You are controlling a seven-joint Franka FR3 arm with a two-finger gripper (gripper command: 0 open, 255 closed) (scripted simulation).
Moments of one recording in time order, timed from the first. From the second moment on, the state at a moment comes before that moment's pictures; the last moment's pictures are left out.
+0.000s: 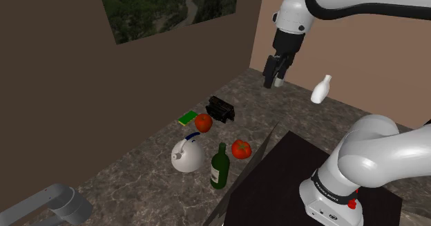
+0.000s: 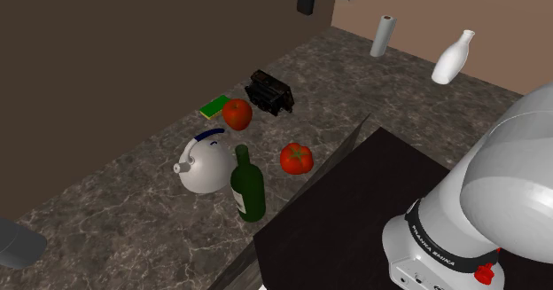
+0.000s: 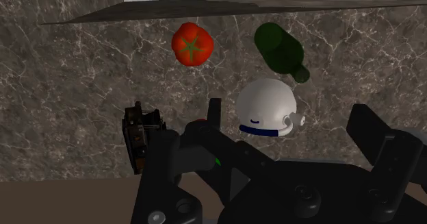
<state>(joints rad) 0.00 -0.81 0.06 -2.42 0.10 1.61 -0.02</state>
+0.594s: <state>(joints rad) 0.03 -0.71 0.15 -2.56 0.14 1.84 0.03</state>
